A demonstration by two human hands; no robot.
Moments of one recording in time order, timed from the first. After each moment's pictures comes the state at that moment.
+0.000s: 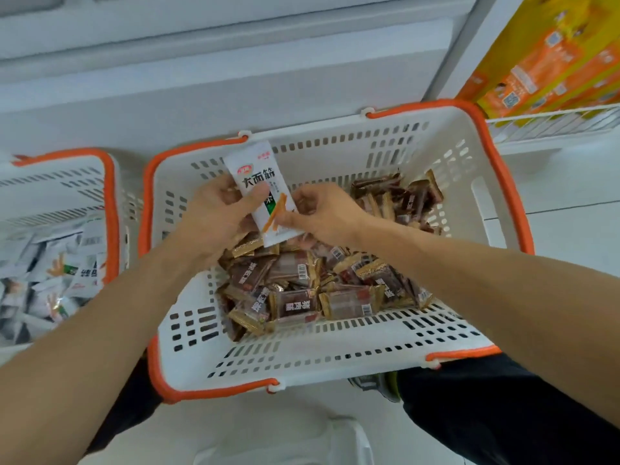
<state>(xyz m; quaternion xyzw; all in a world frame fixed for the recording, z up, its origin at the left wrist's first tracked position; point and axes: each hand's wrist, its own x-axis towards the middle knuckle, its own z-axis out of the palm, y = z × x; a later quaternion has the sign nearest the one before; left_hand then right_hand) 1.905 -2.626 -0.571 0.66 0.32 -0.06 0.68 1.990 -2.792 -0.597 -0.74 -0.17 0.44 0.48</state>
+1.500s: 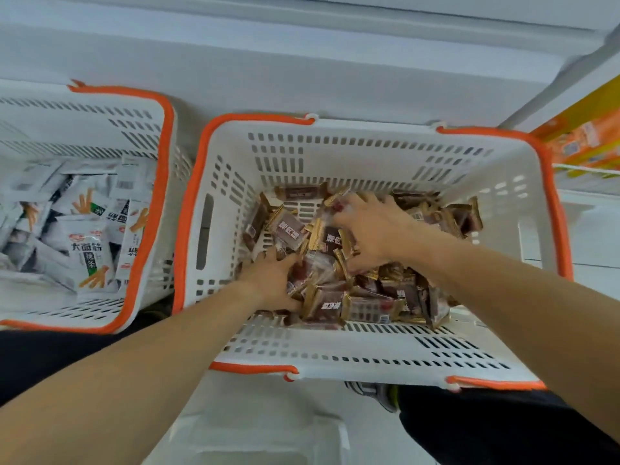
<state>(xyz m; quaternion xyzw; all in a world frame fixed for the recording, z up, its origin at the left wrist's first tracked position) 1.831 -2.637 -0.681 0.87 0.14 -0.44 0.17 1.999 -2.774 -0.616 -0.78 -0.48 0.34 -0.20</state>
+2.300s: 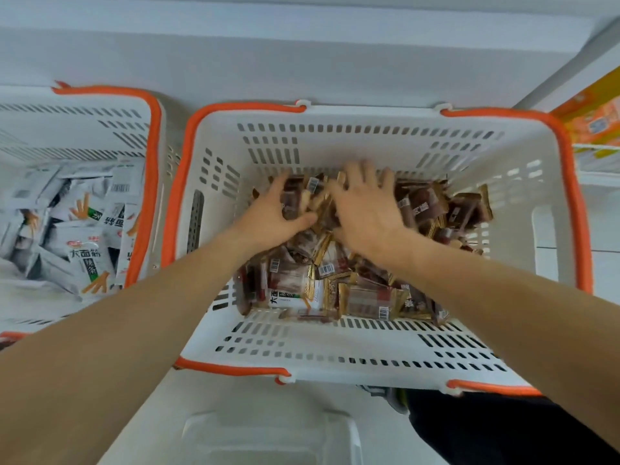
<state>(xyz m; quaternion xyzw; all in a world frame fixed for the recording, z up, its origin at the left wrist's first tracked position) 1.892 -2.601 -0.667 0.85 0.26 -0.17 0.43 1.989 -2.759 -0.652 -0.89 -0.44 0.12 -0.07</state>
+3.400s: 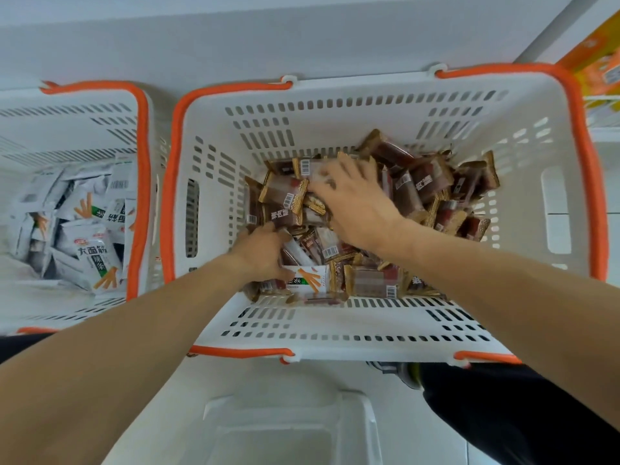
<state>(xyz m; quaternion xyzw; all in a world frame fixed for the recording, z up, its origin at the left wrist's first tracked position) 1.834 -2.606 -0.713 0.91 0.08 -0.40 0.10 1.973 -2.774 -0.661 -0.85 -0.52 0.12 0.05</state>
